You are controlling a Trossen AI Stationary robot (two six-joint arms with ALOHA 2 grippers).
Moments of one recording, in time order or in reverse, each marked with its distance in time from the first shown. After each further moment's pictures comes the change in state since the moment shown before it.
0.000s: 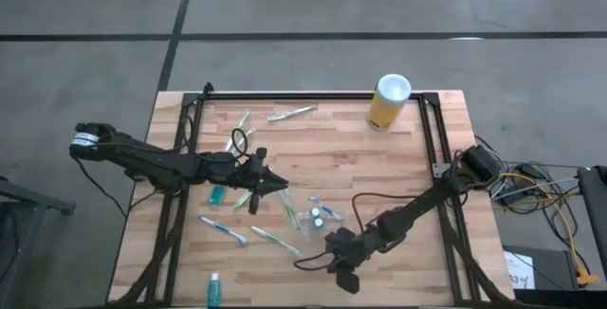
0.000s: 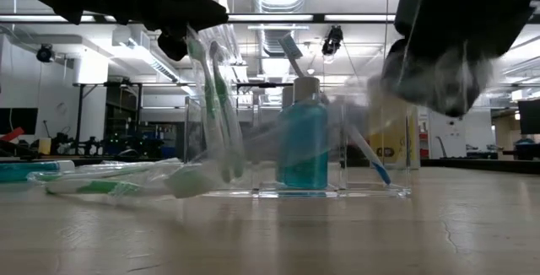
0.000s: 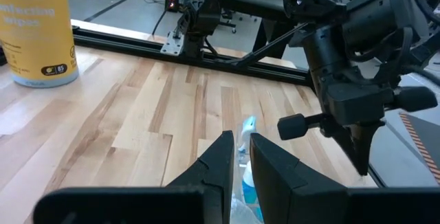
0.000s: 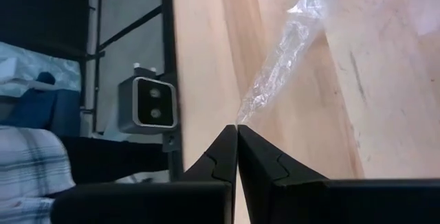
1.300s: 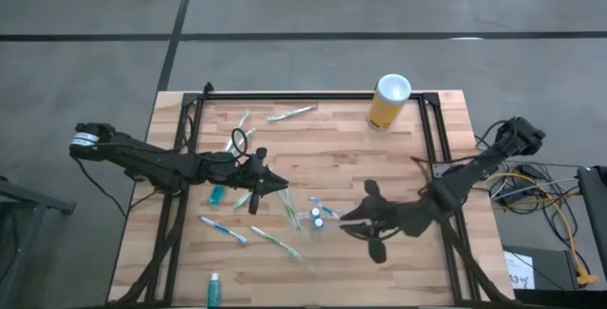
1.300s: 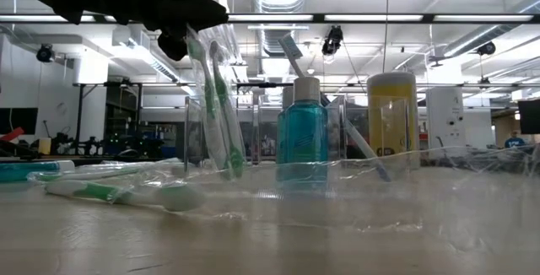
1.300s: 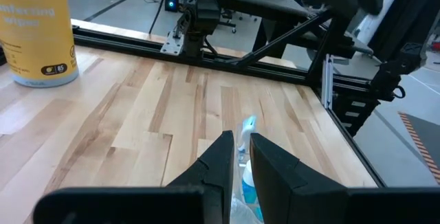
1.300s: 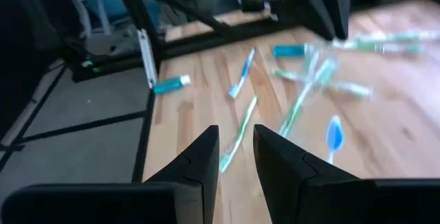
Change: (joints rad) left arm 0.000 0.000 0.000 -0.001 0.000 0.000; right arm 0.039 -0.503 -0.014 -0.224 0.533 -0.370
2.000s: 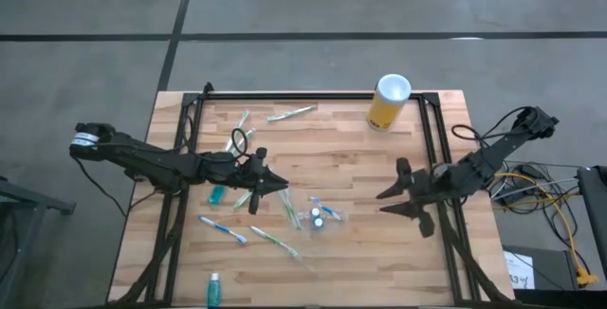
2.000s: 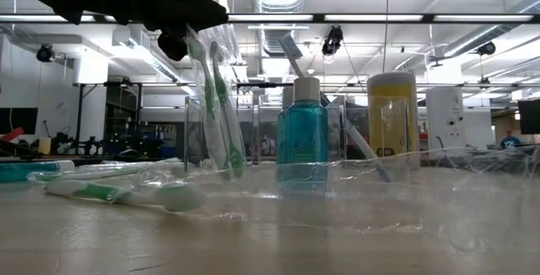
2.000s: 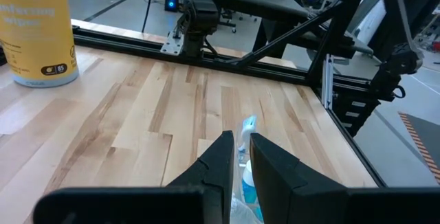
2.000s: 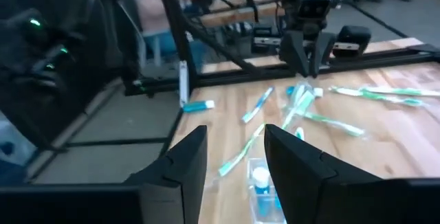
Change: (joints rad) left arm 0.000 0.000 0.000 0.000 0.000 0.000; right arm 0.000 -0.537 -0.360 0.097 -0.109 -0.207
